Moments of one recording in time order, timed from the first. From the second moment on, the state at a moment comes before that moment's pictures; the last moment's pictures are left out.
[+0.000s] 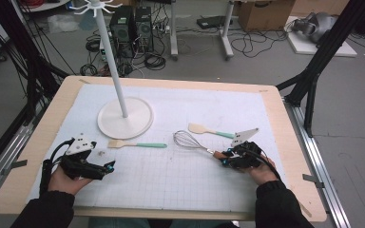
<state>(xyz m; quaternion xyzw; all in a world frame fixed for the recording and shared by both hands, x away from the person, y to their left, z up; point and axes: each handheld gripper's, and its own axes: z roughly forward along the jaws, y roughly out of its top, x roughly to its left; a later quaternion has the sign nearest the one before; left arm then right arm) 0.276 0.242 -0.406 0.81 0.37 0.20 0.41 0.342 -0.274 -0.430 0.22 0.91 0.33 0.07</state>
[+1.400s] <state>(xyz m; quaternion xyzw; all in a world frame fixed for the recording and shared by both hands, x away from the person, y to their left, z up) 0.276 0.242 -0.406 0.81 0.36 0.20 0.41 0.343 -0.276 -0.430 0.23 0.91 0.35 0.04</state>
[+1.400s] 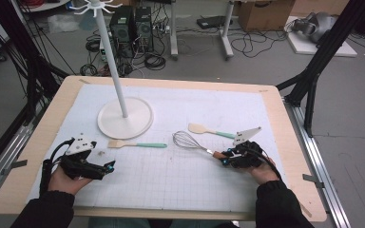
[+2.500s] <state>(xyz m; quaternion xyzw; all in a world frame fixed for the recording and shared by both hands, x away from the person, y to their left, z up) 0.278 0.244 -0.406 0.81 0.36 0.20 0.41 0.348 -0.260 -0.418 0.22 0.91 0.35 0.06</state>
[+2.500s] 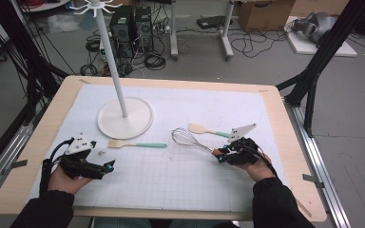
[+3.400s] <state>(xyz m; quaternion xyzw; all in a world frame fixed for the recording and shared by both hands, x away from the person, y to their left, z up) 0.277 0.245 -0.404 0.81 0.36 0.20 0.42 0.342 -0.229 -0.378 0.15 0.91 0.39 0.05</state>
